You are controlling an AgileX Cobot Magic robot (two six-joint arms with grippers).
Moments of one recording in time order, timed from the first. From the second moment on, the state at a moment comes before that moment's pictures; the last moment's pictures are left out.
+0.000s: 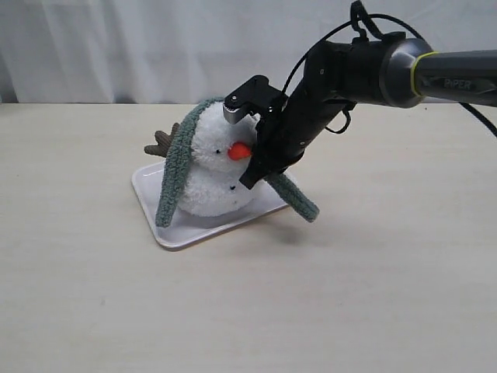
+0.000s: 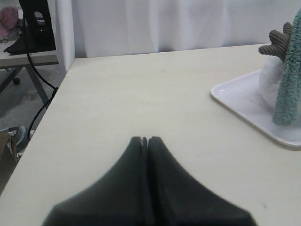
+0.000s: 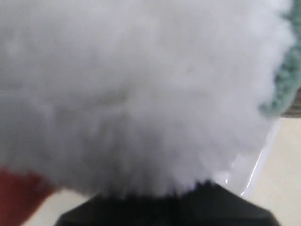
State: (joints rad) left arm -0.02 0.00 0.00 0.04 0.36 0.05; right arm 0.44 2.11 -1.61 0.23 0.74 -0.62
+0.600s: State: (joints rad) left arm -0.02 0.00 0.00 0.04 0.36 0.05; right arm 0.44 1.97 -1.61 0.23 0.83 -0.61
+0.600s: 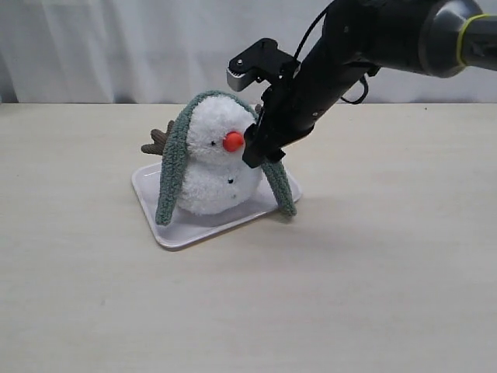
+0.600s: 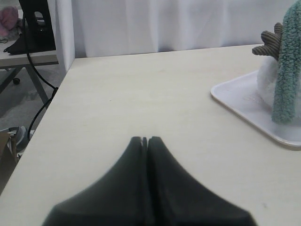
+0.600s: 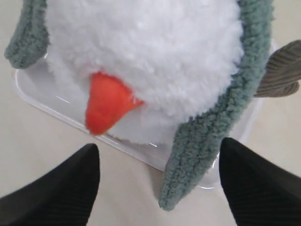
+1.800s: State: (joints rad) left arm -0.02 0.00 0.00 0.04 0.36 0.05; right arm 0.79 1.86 -1.61 -0.18 0.59 -0.06
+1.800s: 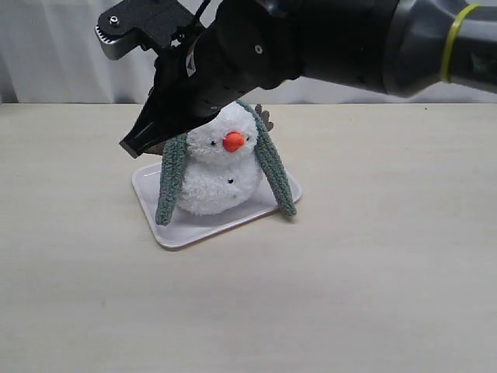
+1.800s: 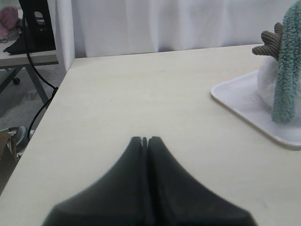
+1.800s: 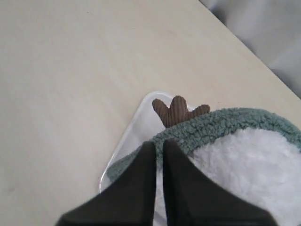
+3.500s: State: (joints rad) left arm -0.02 0.00 0.00 0.04 0.36 0.05; right arm 0.87 2.19 -1.77 -0.41 0.75 0.74
